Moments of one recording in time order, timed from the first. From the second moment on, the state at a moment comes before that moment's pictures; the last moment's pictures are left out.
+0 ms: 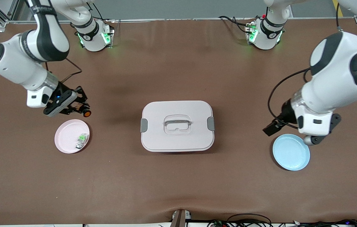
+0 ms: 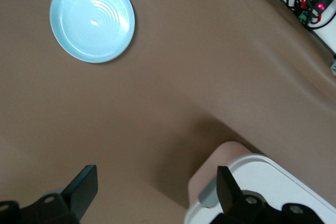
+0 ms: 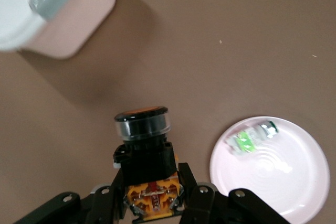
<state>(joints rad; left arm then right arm) 0.25 0.45 -0.67 -1.29 0.21 1.68 -1.03 0.10 -0.01 -0.04 -2.22 0.30 2.28 -0.91</state>
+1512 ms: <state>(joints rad) 0.18 0.14 -0.35 -1.41 0.15 1.49 -0.30 -0.08 0.41 -0.04 -2.22 0.04 2.77 -1.54</state>
